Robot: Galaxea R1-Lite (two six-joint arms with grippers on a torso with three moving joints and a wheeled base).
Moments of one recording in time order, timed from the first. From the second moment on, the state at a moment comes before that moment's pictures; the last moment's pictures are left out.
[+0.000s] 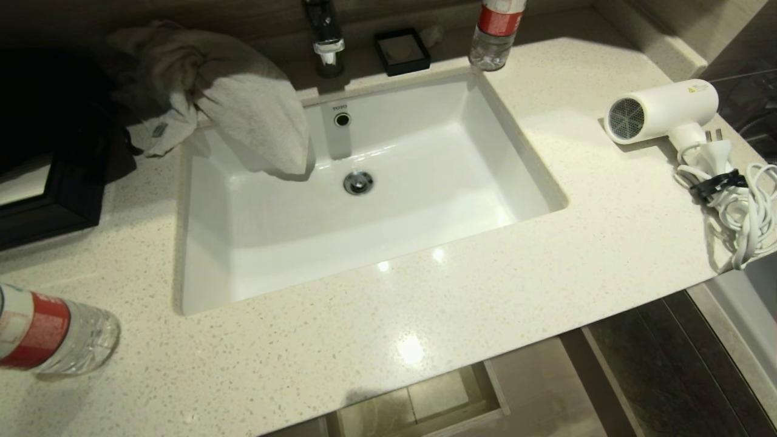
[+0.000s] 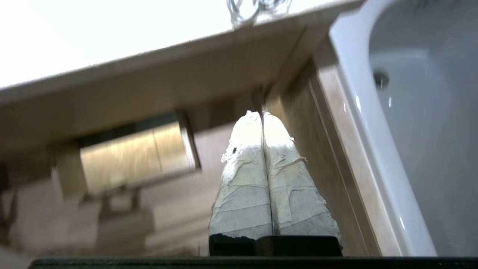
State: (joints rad) left arm 0.00 0.00 0.00 0.00 0.00 0.00; right arm 0.01 0.27 -0.92 0.76 -0.07 -0.05
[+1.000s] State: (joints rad) left arm 0.00 0.00 0.00 0.00 0.00 0.00; right arm -0.03 1.11 -1.52 1.04 -0.12 0.08
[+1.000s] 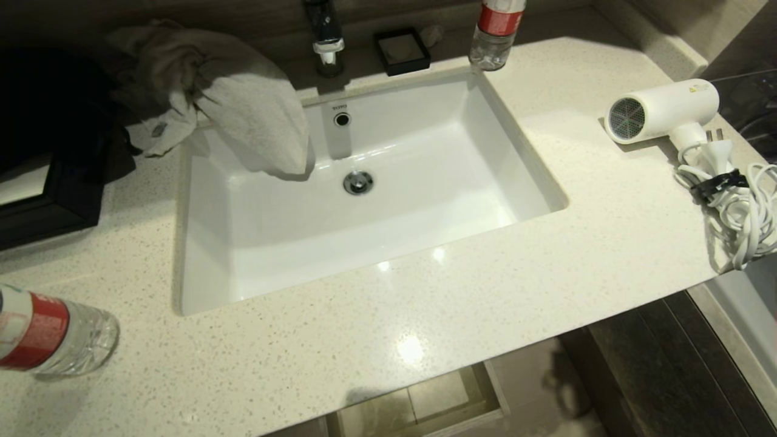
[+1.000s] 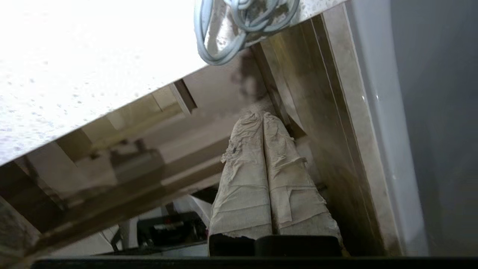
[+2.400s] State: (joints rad) left arm 0.00 0.00 0.00 0.00 0.00 0.00; right arm -0.31 1.49 -1.86 0.82 0.19 -0.34
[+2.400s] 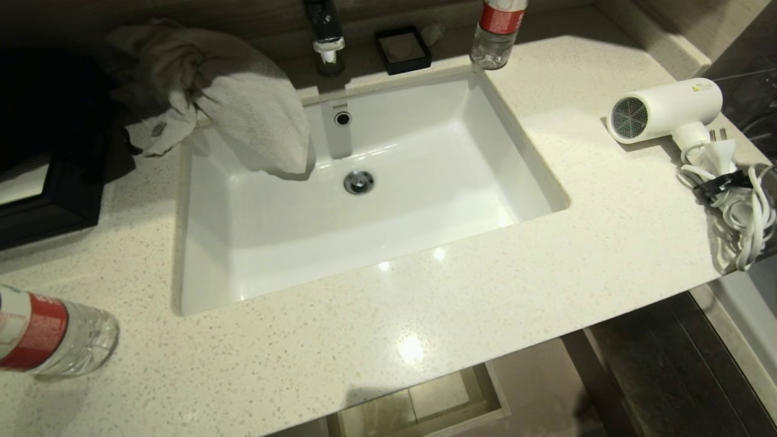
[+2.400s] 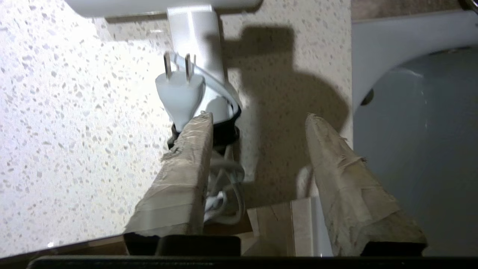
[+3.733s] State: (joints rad) left arm 0.00 0.00 0.00 0.00 0.00 0.00; right arm -0.31 1.59 -1.90 0.83 0.47 -0.39
